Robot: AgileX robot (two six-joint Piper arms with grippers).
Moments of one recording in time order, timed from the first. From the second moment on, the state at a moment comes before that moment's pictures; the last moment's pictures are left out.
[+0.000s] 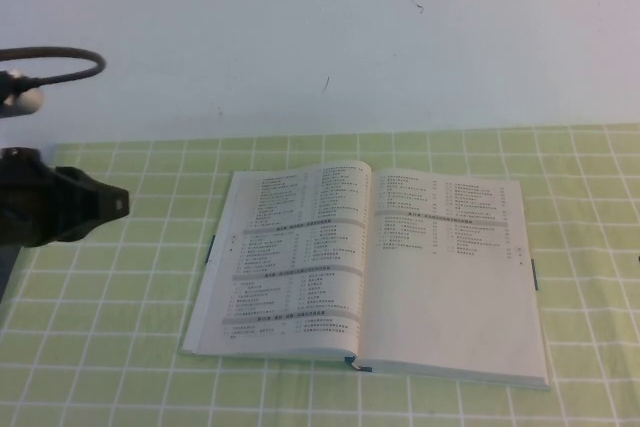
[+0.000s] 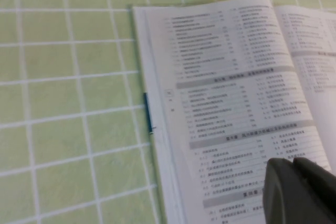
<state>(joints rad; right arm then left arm) -0.03 1.07 -0.83 0.68 0.96 -0.97 0.02 1.27 -0.89 -0.92 0.69 0.77</state>
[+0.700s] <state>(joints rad) 0.15 1.40 -1.00 0.36 0.80 -0.70 -0.23 1.62 -1.02 -0.94 0.54 0.76</state>
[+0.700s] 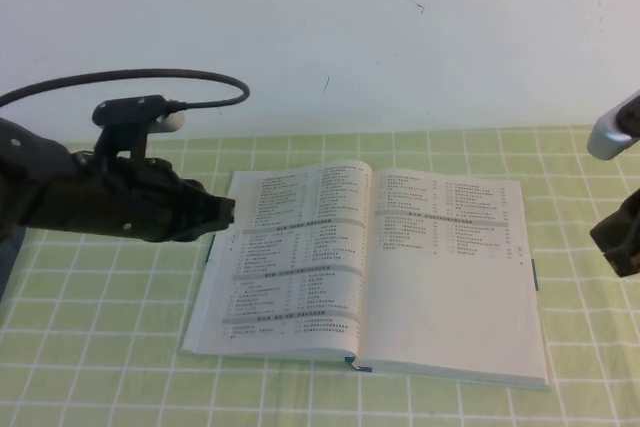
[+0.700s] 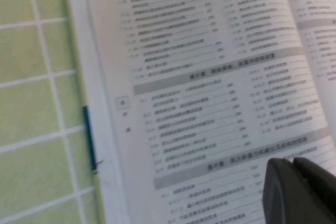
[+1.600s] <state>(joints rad) 0.14 1.87 -1.17 0.57 0.71 -0.45 -0.43 2.06 -1.33 -0.87 0.59 0.69</state>
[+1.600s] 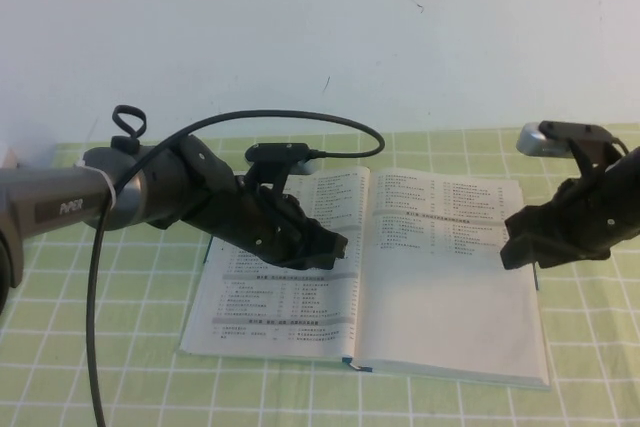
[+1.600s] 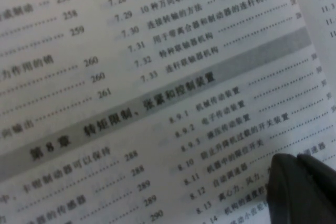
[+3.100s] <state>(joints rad) 0.11 1.98 -1.18 0.88 0.65 -0.58 -0.44 2.06 -1.34 -0.82 0.58 0.66</state>
